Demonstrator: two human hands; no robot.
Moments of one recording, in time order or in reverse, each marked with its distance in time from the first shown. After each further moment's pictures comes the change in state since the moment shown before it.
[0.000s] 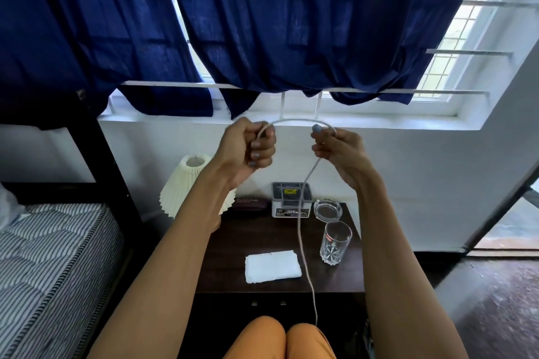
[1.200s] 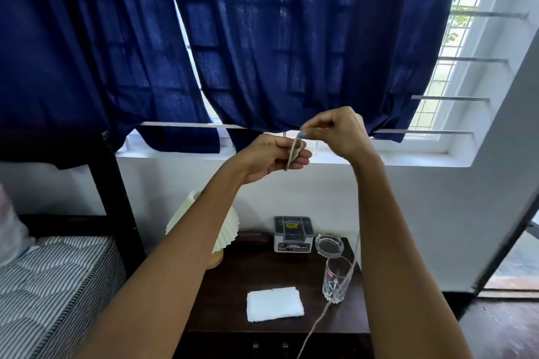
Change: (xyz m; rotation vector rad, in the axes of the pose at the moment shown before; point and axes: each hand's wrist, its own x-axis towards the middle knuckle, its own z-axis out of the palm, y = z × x) left_hand 0.028 0.043 0.029 0.432 -0.014 0.055; right_hand 0.002 -0.112 0.033 -0.841 0.019 -0.364
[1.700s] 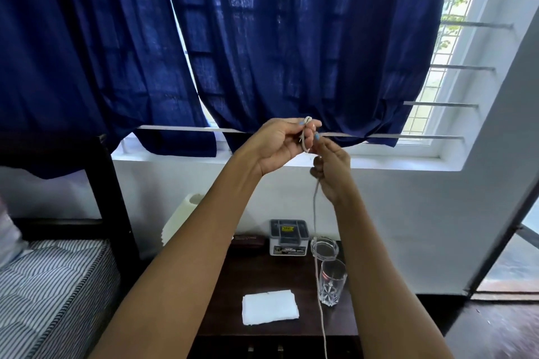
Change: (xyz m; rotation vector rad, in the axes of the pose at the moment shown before) left_hand 0.004 0.035 0.030 -0.561 -0.031 0.000; right_hand -0.022 0.029 0.044 0.970 0.229 0.379
